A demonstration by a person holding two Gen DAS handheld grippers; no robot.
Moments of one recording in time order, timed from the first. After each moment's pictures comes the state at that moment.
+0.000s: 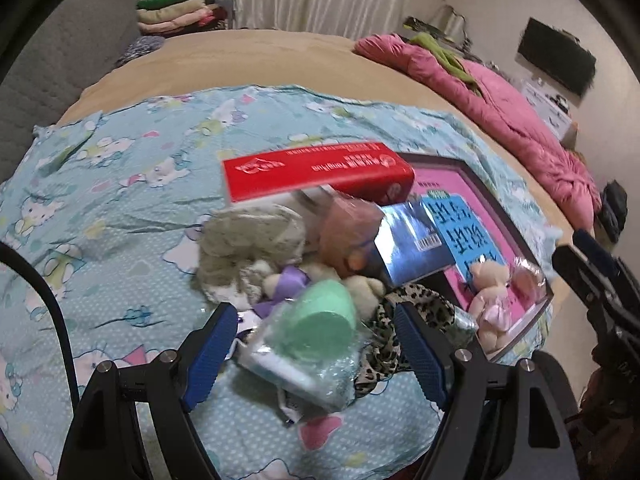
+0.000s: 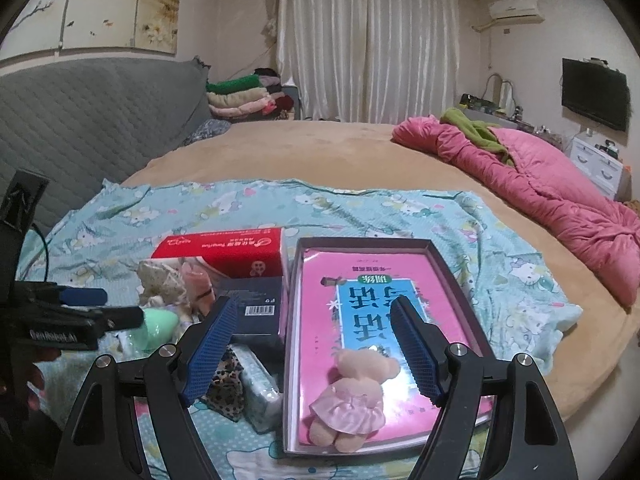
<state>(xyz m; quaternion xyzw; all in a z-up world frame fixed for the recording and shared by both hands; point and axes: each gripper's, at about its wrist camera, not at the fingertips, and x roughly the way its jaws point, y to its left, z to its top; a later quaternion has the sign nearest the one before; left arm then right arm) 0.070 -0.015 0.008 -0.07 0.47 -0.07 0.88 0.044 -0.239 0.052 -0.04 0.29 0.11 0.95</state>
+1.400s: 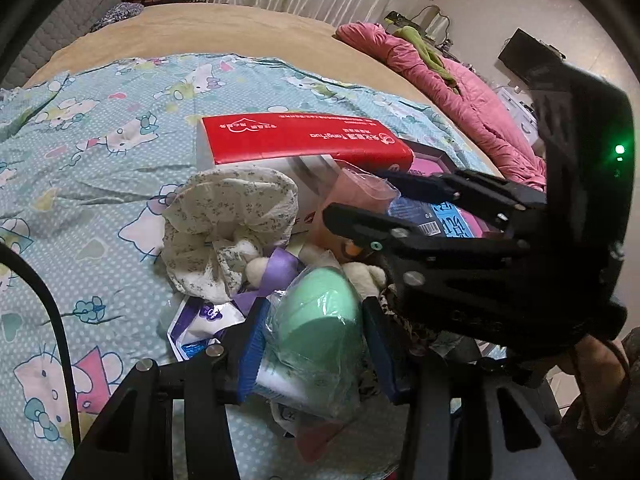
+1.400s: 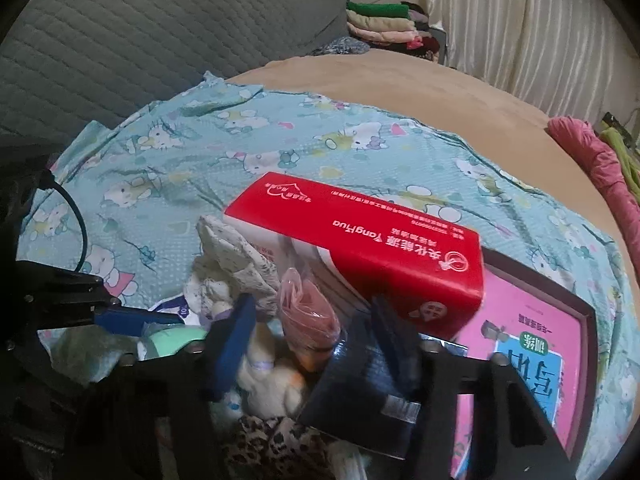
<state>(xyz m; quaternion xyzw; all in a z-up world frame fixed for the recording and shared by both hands) 0.088 0.009 -0.027 -0.13 0.48 -0.14 0.85 0.154 -0.105 -0.013 -0.16 0.39 0.33 0.84</state>
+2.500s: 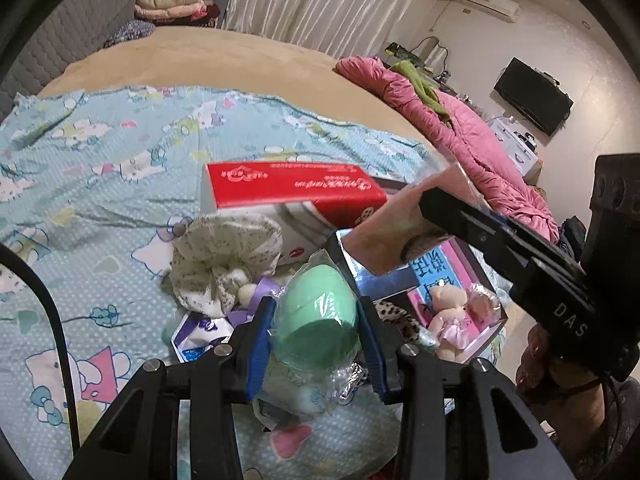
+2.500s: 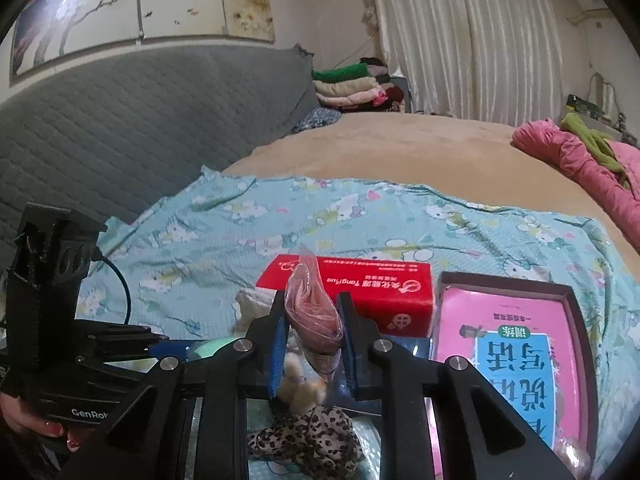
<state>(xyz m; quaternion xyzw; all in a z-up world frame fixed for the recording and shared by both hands) 0.069 0.010 0.012 -0.16 0.43 -0.13 0.88 0.103 -0.166 0.054 -0.02 0.29 0.32 0.90</state>
